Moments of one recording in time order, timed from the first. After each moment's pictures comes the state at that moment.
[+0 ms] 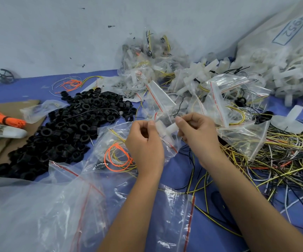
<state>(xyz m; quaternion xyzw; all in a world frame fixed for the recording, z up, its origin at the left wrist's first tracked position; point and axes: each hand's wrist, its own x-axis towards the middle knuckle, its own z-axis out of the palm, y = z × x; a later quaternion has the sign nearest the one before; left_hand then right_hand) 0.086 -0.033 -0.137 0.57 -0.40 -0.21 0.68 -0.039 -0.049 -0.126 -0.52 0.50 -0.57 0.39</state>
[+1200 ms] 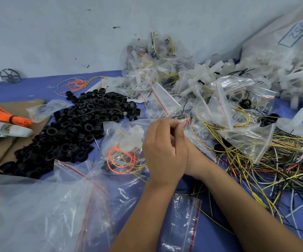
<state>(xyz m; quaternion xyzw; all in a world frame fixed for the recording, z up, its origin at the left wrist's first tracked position) 0.069 -0.014 -0.132 0.48 -0.58 0.02 0.66 -0.010 -0.031 -0.130 -0.69 0.35 -0.39 0.50</state>
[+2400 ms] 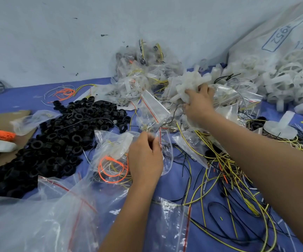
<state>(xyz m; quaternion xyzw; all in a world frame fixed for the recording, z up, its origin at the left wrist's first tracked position) 0.092 -0.050 -0.157 0.65 -0.57 -0.14 0.48 -0.088 -0.192 -0.103 -0.67 0.71 -0.24 0.01</state>
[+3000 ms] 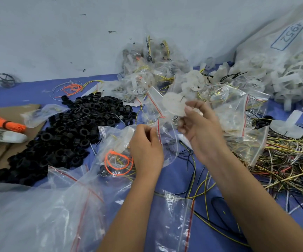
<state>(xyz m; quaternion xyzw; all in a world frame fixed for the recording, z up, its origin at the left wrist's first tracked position) 0.095 -0.049 -0.152 0.61 -0.50 -0.17 0.58 -0.034 -0.057 -0.097 -0.40 0.35 -0.66 0.53</state>
